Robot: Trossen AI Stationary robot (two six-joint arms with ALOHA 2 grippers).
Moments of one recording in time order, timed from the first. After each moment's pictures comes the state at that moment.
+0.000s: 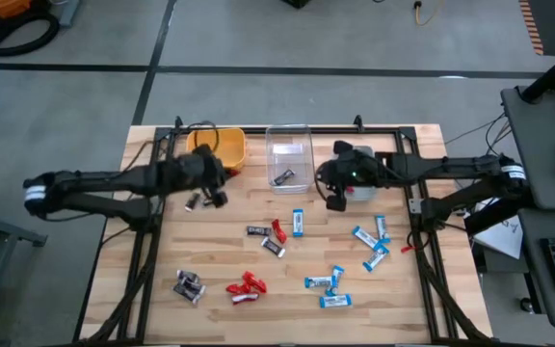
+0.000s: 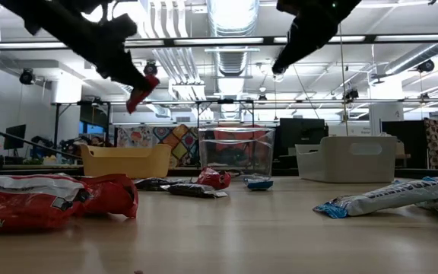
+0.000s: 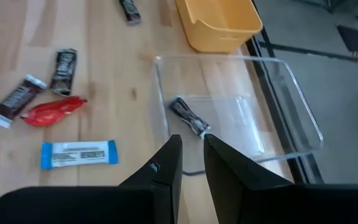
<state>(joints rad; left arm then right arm) 0.23 0.95 0.62 -0.20 -0.24 0.06 -0.11 1.29 1.07 -0.50 0.21 -0.19</state>
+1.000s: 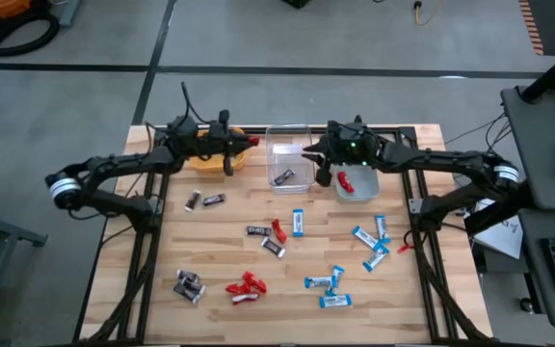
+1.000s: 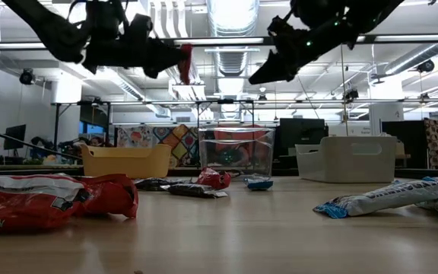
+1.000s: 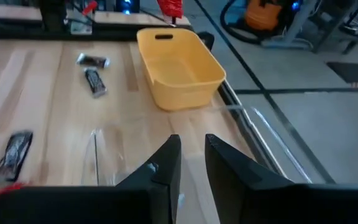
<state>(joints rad) 0.63 1.28 0.63 0.72 0.53 0.08 -0.41 1.38 0.90 0.08 -0.11 -0.21</state>
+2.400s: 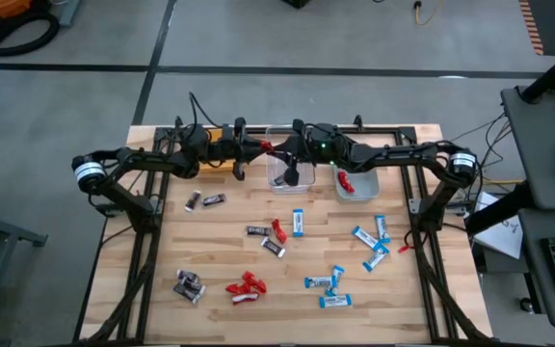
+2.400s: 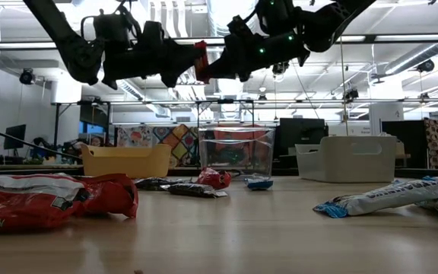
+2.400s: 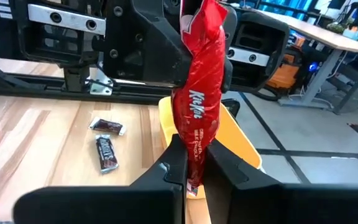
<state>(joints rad) 0.56 1.51 0.63 1.11 0.53 -0.16 -0.35 1.71 1.11 0.41 -0.16 -0.24</state>
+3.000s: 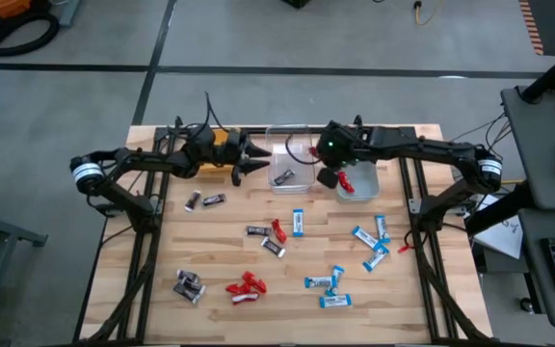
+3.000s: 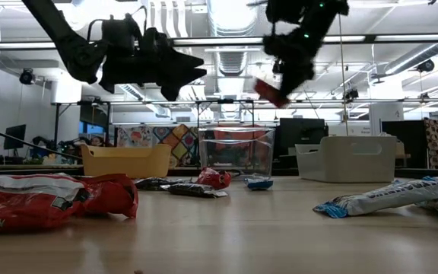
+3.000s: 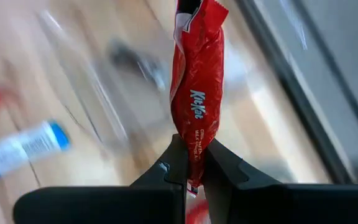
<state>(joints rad) 0.56 1.49 0.63 0.90 0.66 -0.23 -0.35 1.51 1.29 -0.84 0.15 0.04</state>
